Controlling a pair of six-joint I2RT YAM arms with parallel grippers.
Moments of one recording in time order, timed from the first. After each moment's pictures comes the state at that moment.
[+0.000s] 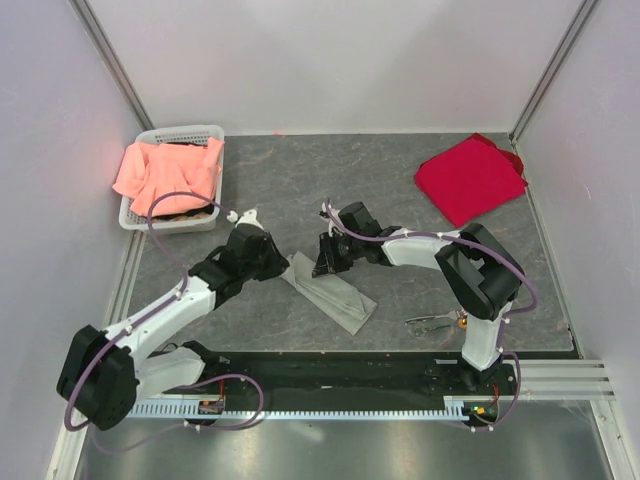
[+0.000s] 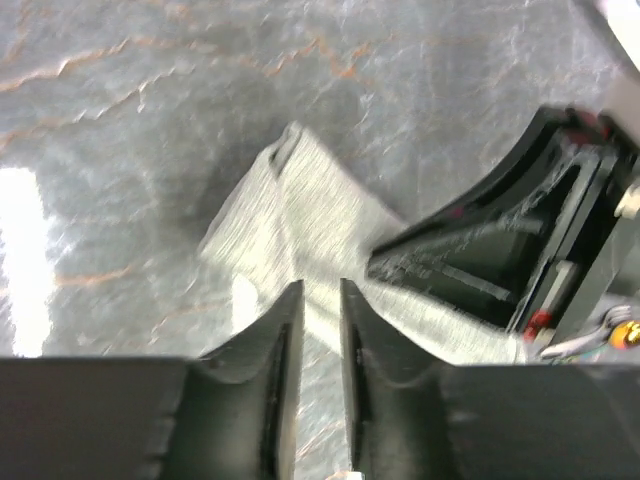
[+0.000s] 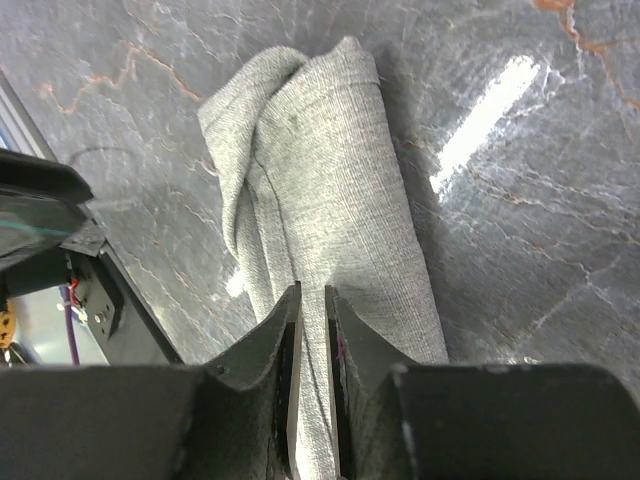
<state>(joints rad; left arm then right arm) -0.56 1.13 0.65 -0.24 -0.07 -0.74 0.70 1.87 1.05 0.02 -0.51 0.51</state>
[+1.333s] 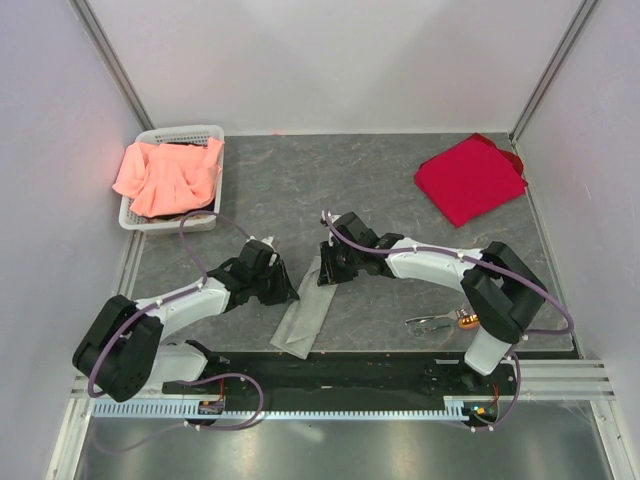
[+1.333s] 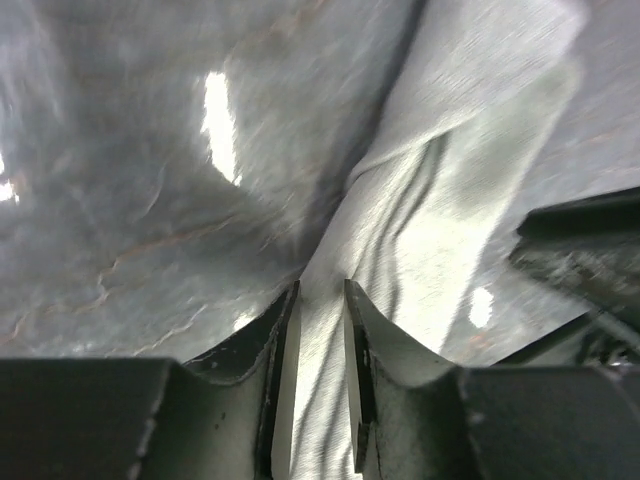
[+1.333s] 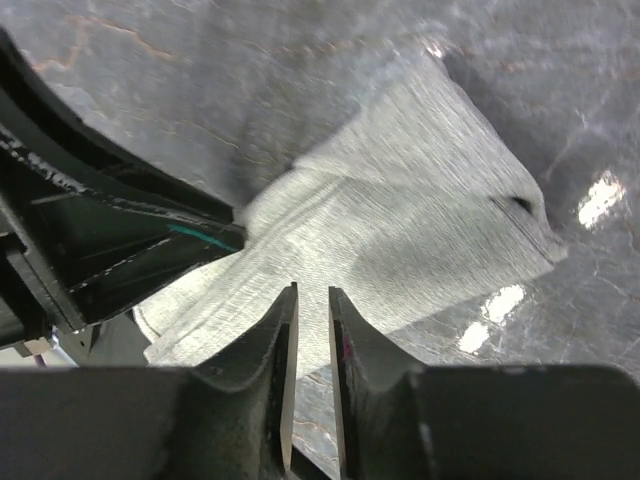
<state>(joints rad) -0.56 1.27 0.50 -0.15 0.18 -0.74 0.83 1.70 1.05 -0.22 -0.23 0.57</state>
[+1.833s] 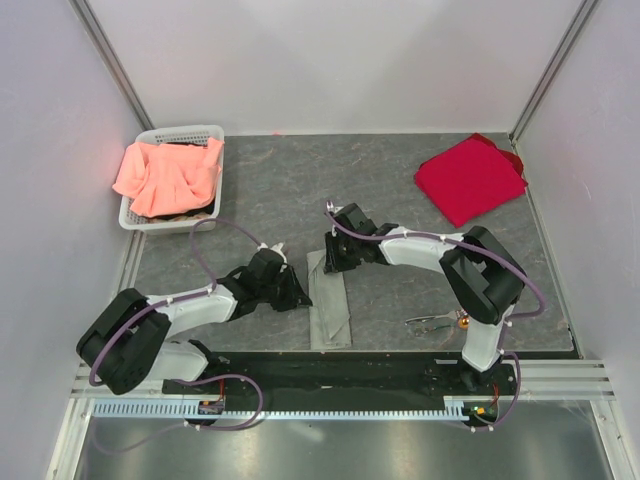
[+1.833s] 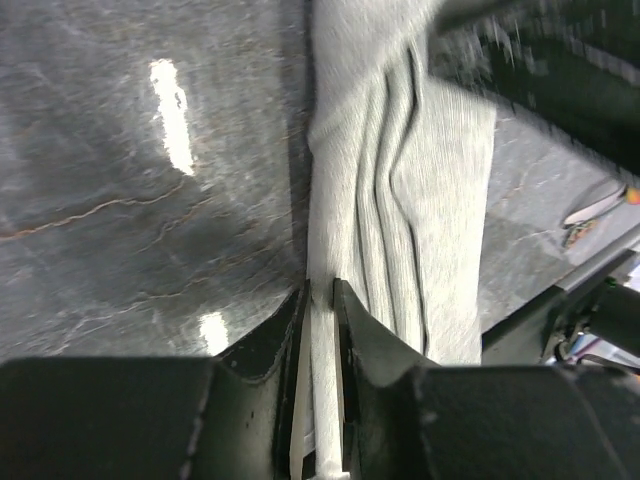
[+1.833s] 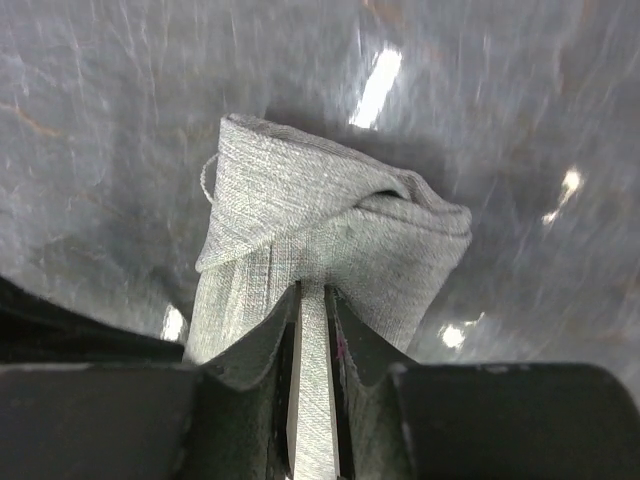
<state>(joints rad) -0.67 1.31 0.43 0.04 0.20 -0.87 0.74 1.83 1.07 -0.17 -0.19 0.52</state>
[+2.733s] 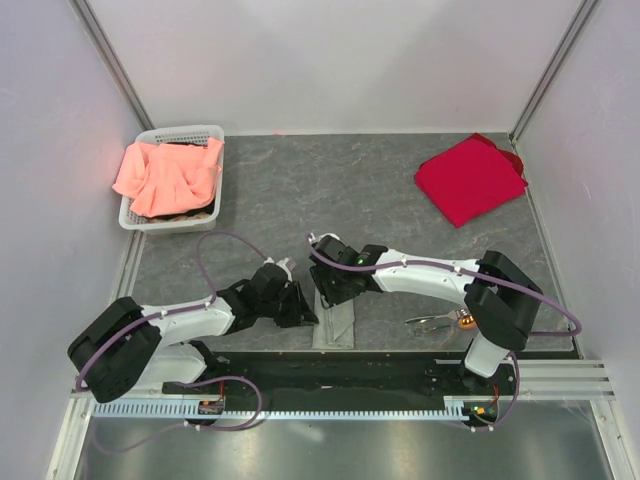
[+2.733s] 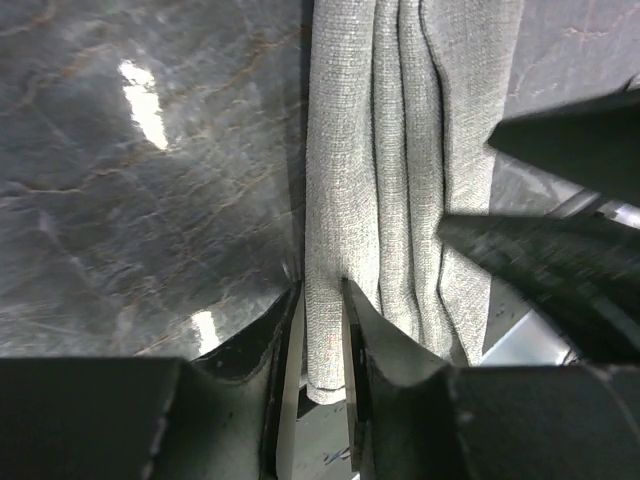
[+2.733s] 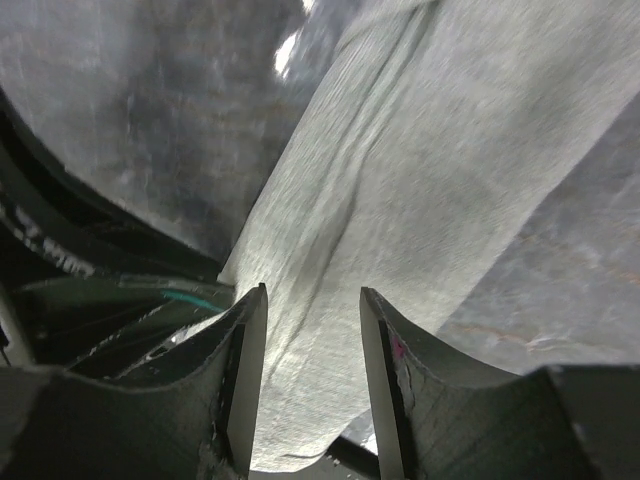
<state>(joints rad) -0.79 1.24 0.36 0.04 0.24 -0.97 1.00 1.69 1.12 -0.52 0.04 0.56</state>
